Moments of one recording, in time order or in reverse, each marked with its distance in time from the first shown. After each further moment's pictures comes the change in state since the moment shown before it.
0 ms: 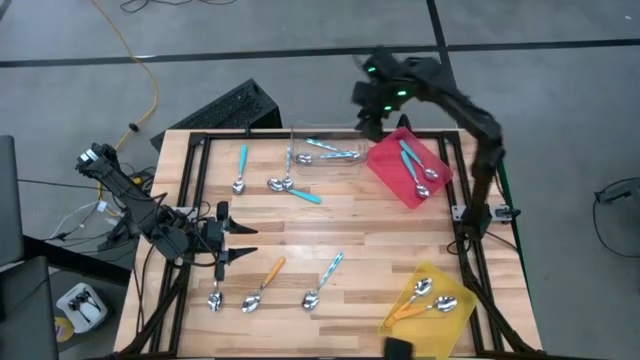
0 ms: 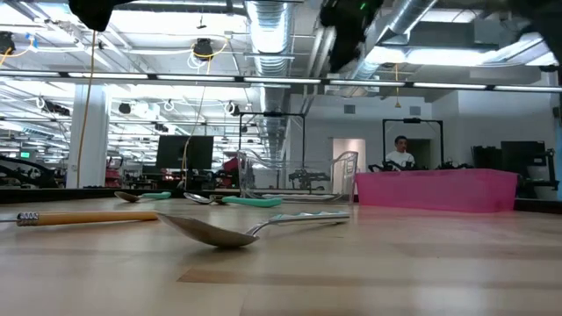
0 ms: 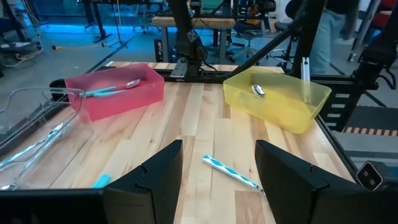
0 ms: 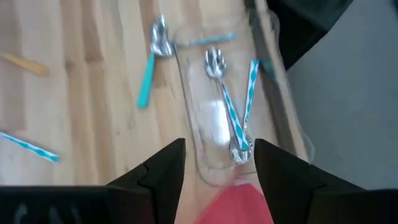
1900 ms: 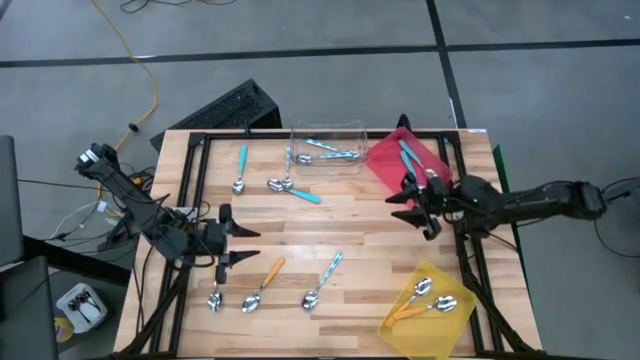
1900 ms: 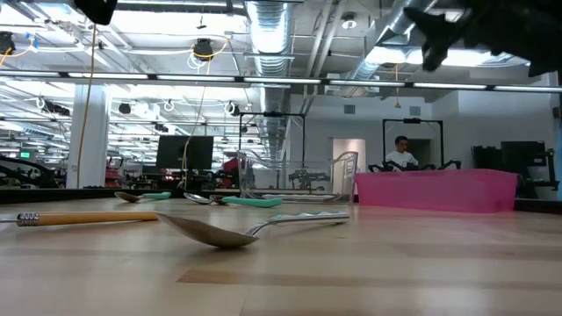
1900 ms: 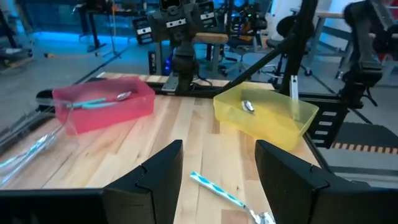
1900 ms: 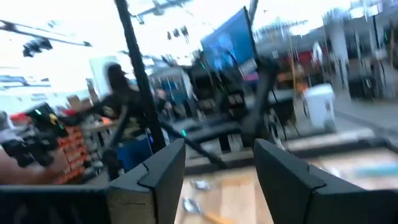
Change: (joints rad) left arm 0.000 0.044 0.000 0.133 0.014 0.027; right arm 0.552 -1.166 -2.039 2.198 -0.010 0.650
